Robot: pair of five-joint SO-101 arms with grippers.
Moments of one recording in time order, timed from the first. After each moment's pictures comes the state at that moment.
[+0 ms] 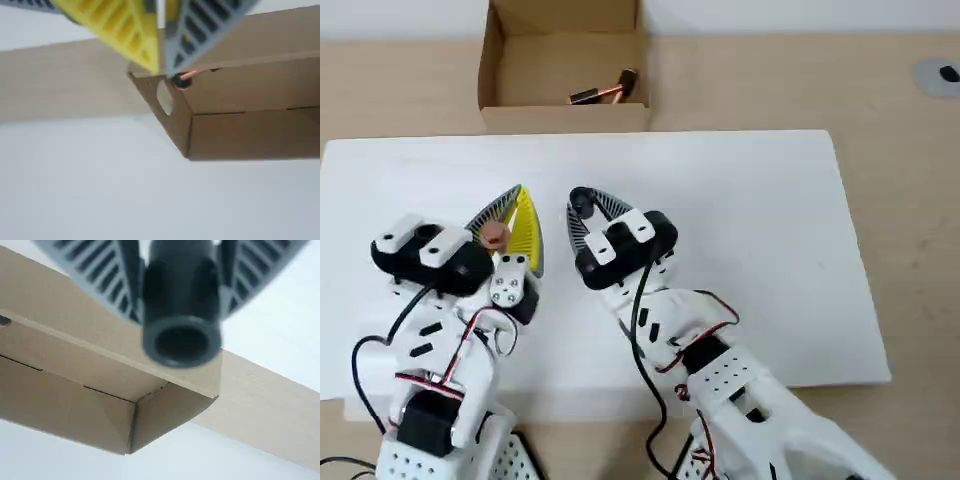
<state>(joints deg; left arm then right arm) 14.5 -104.1 79.5 27.4 -4.2 -38.8 -46.9 87.1 -29.5 -2.2</state>
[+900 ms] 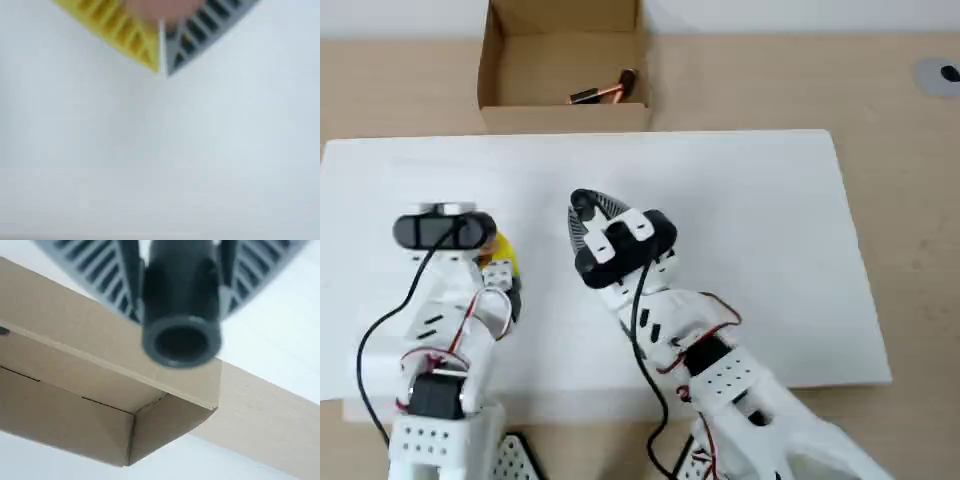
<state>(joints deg) 2.6 -94.4 88.3 41.5 -3.8 -38.4 -48.8 87.1 -25.9 -2.2</state>
